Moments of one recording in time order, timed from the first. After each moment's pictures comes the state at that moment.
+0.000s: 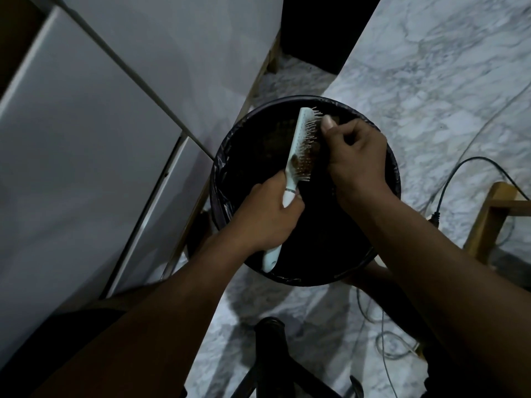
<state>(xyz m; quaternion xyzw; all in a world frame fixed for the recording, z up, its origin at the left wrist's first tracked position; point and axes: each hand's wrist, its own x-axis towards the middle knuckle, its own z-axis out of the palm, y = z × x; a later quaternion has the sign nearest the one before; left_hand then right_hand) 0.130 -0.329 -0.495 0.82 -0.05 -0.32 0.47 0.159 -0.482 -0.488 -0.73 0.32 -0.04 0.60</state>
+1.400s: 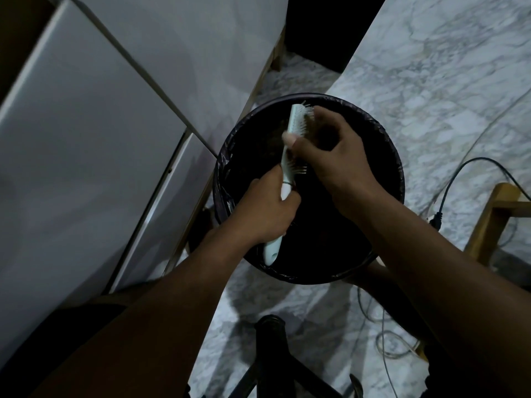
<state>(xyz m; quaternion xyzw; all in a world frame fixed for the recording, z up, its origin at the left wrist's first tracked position) 0.135 -0.328 -0.497 0.82 -0.01 -0.33 0.47 0.153 -0.470 -0.482 -0.73 0.24 0.08 0.63</state>
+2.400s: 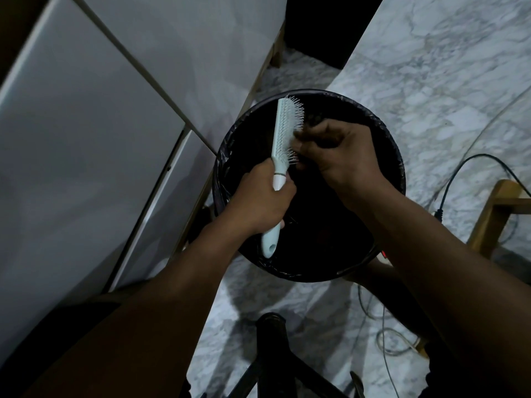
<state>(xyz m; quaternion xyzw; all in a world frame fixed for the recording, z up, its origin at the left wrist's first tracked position) 0.142 -0.326 -0.501 0.81 0.05 -0.31 0.50 0.156 -0.470 -0.483 -0.69 0.24 0.08 0.68</state>
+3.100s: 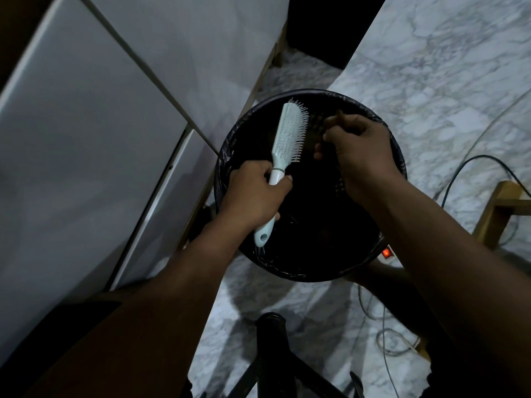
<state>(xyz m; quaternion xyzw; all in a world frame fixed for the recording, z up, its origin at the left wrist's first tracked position) 0.145 -0.320 -0.502 0.84 0.08 -0.28 0.47 0.168 -0.484 -0.483 -0.65 0.37 0.05 0.66</state>
